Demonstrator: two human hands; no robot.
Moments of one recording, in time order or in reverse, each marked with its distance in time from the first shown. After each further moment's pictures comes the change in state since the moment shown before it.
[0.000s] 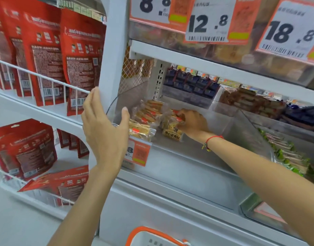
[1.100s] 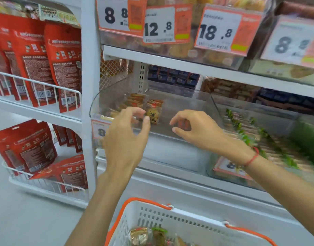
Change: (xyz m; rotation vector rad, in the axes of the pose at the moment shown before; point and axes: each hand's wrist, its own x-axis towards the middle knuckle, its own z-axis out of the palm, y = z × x) left_hand -0.069 0.093 -0.053 -0.099 -0.365 0.125; right_hand -0.153 0.008 -0.109 0.166 -0.019 -0.283
